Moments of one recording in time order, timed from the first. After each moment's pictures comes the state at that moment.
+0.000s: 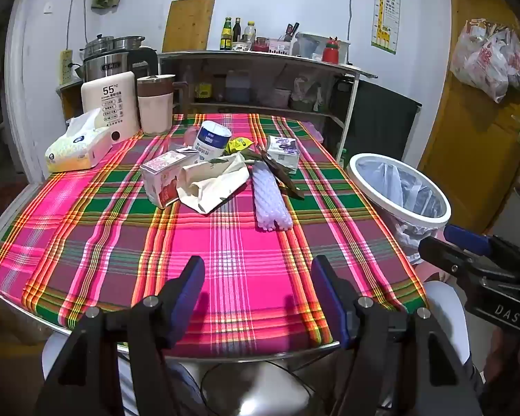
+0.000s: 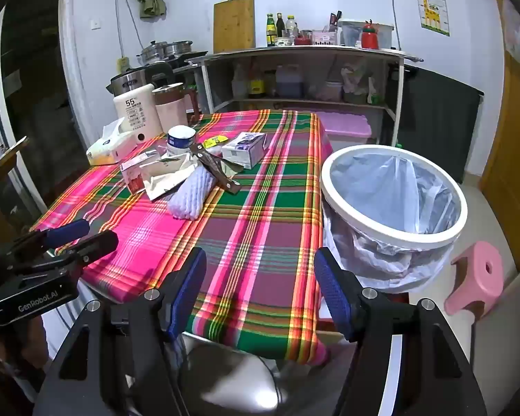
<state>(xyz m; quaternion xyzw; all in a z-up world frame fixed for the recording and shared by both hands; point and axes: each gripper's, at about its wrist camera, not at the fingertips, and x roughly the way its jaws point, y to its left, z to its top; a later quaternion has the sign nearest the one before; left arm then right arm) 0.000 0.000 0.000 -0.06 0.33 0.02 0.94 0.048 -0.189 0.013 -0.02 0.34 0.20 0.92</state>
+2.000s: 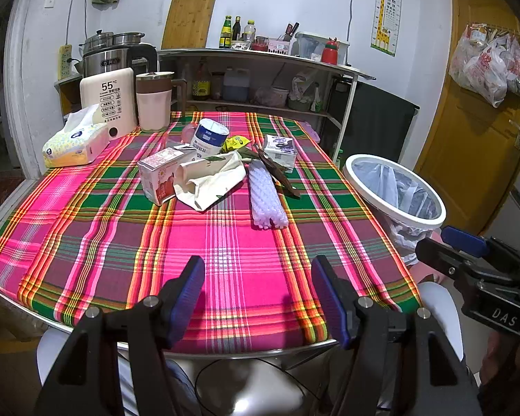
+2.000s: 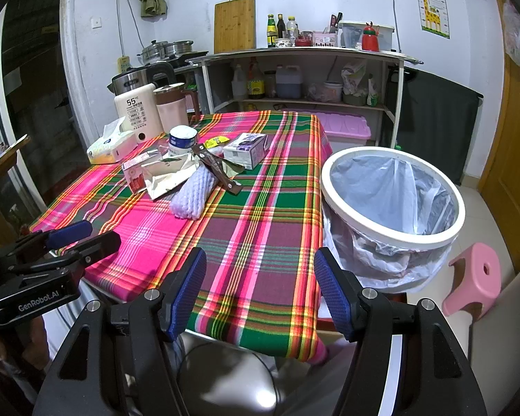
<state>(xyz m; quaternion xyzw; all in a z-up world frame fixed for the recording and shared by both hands) 0.002 -0.002 -0.002 -0.07 0.33 0.02 0.94 0.045 -0.190 0.015 -0.02 0.33 0.21 0.92</state>
